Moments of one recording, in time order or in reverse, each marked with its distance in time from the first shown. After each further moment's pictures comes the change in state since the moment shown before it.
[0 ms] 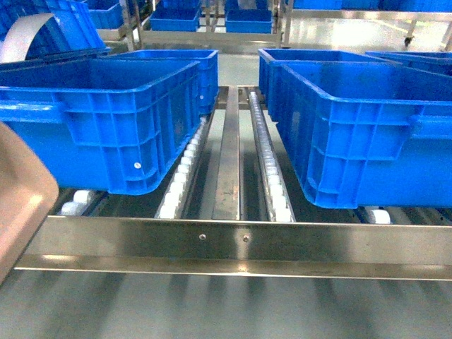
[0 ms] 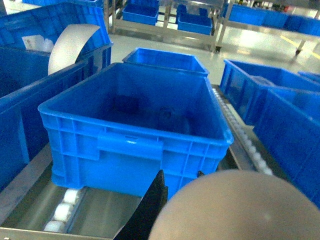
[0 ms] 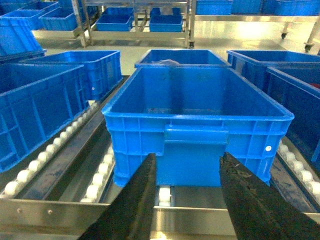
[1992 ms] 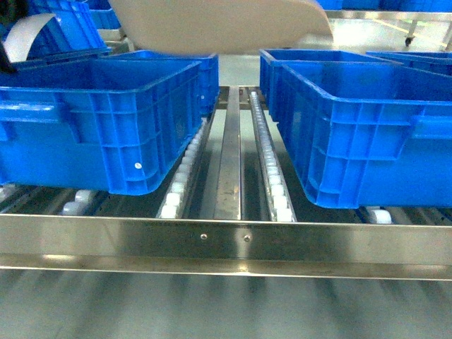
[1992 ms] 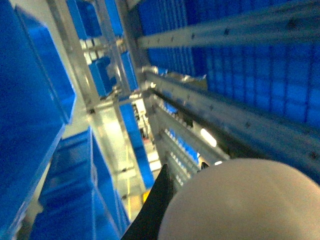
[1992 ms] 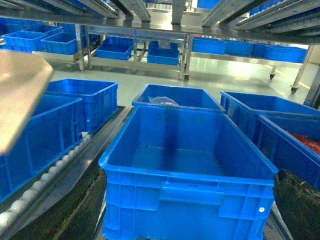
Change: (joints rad) left arm -0.204 0.713 0.314 0.758 -0.296 -1.249; right arm 0.051 0.133 0.158 0.035 0.043 -0.080
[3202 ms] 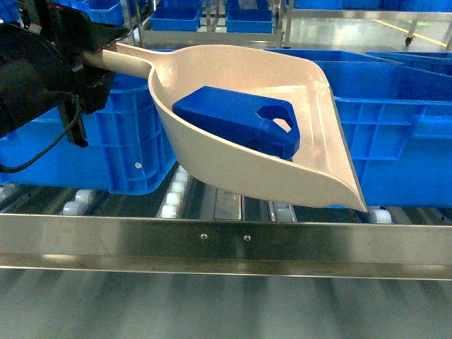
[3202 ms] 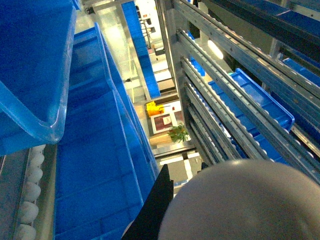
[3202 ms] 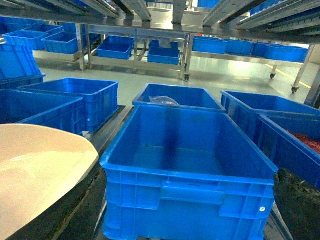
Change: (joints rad) left arm -0.006 0.236 -0.033 0.151 0.442 -0.028; right arm 0.000 0.001 0.000 0.000 0.000 0.000
